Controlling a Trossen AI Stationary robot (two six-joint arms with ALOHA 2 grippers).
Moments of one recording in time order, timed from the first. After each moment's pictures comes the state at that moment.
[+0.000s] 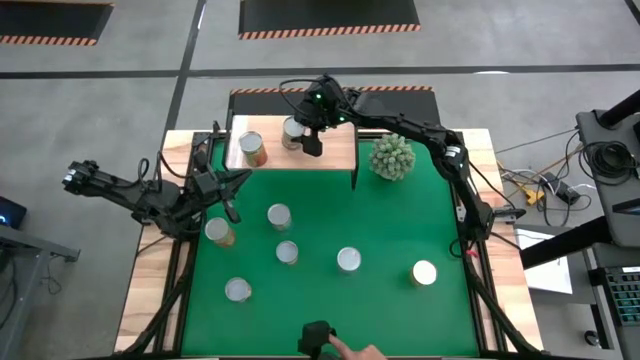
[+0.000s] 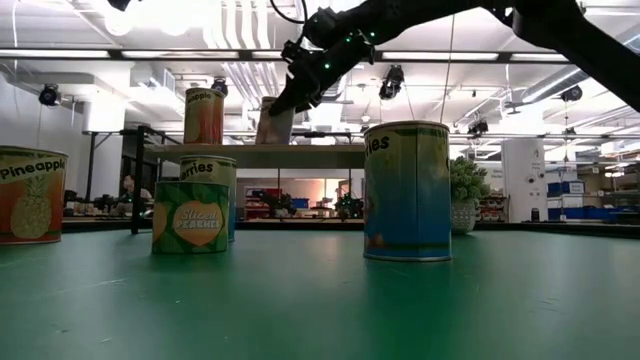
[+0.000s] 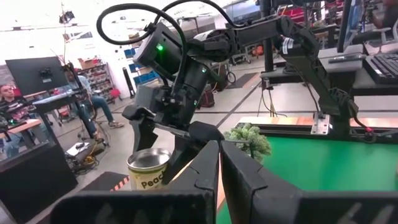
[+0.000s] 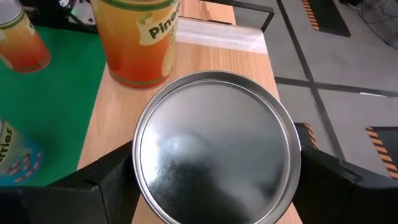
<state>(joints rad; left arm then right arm) -0.34 0.66 0.66 0.04 -0.91 0.23 -0.48 2.18 2.20 -0.64 -0.27 -0.46</state>
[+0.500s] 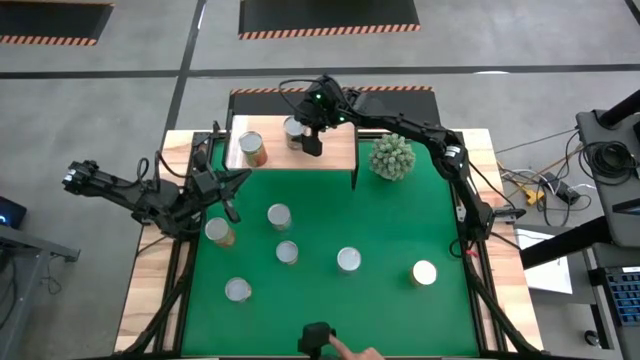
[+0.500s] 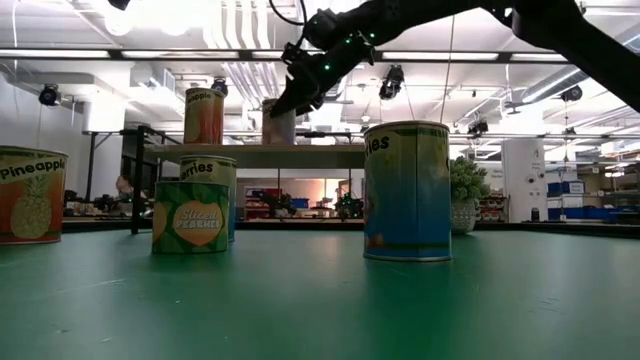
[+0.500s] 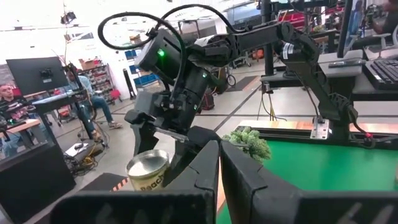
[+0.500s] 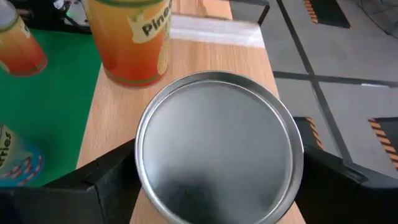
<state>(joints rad) -0.34 0.66 0.66 0.06 -0.91 0.23 -0.48 2.18 2.20 -0.65 -0.26 -0.42</state>
